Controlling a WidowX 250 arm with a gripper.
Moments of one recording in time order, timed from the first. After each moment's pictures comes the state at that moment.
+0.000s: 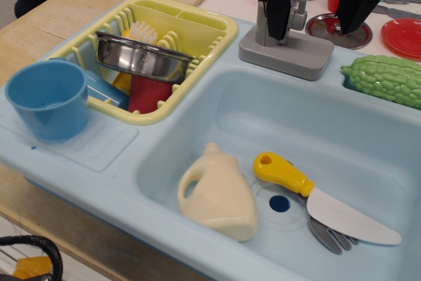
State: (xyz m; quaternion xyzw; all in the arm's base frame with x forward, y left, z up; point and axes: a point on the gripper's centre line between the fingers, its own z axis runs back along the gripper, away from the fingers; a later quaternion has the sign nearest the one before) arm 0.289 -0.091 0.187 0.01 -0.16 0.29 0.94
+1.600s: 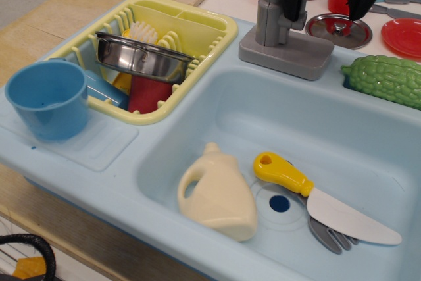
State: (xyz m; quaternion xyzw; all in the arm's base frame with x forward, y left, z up) arm 0.345 -0.084 0.171 0.00 -0.20 0.21 0.96
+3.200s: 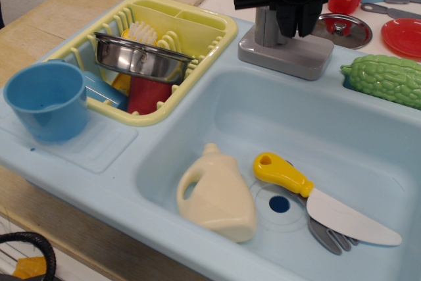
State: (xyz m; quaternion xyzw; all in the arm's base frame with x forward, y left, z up) arm 0.287 -0.077 0.148 -0.04 -0.17 0.26 0.95
